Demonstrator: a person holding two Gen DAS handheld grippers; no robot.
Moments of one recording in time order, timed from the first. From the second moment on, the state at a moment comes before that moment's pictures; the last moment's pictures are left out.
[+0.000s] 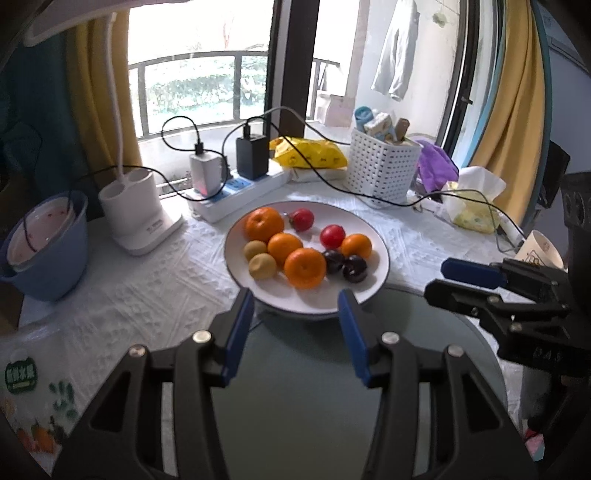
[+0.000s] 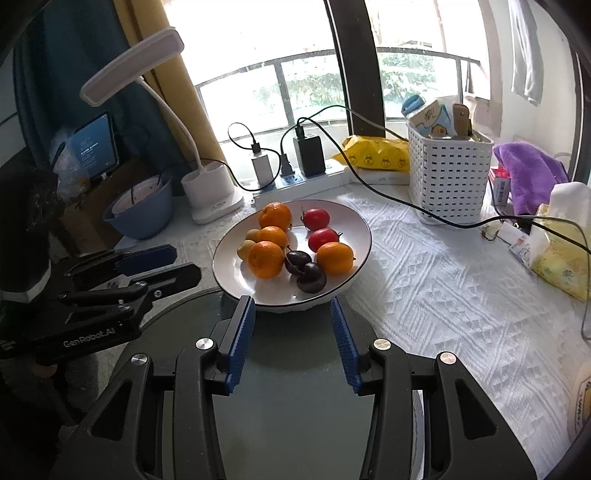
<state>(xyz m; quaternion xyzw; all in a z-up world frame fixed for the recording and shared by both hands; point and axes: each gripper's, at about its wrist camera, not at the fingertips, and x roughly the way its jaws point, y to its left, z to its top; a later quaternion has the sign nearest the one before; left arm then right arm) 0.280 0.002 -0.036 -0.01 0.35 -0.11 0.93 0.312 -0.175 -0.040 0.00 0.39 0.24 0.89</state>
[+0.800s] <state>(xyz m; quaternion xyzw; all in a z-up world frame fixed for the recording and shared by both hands) 0.188 0.011 -0.034 -0.02 0.33 -0.11 0.94 0.236 -0.167 -0.027 -0.02 0.37 0.24 0.90</state>
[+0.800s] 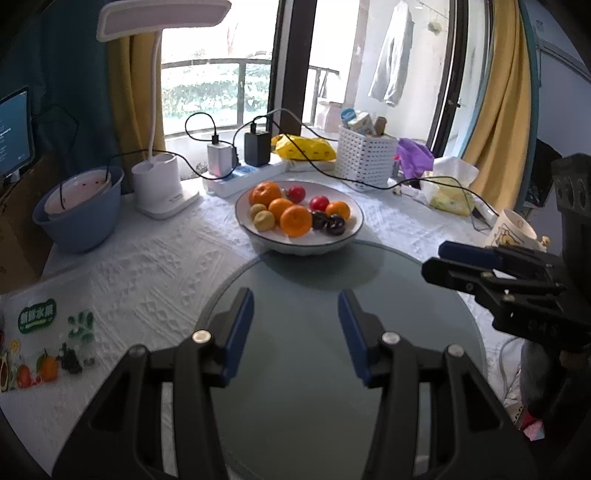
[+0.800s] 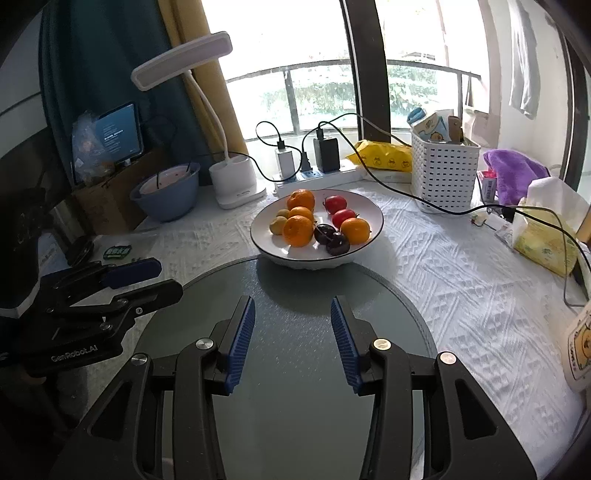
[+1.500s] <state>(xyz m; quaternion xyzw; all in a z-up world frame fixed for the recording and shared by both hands) 0.127 0.011 0.005 -0.02 0.26 -0.11 0.96 0.179 -0.173 0.004 -0.03 0.32 0.23 0.92</state>
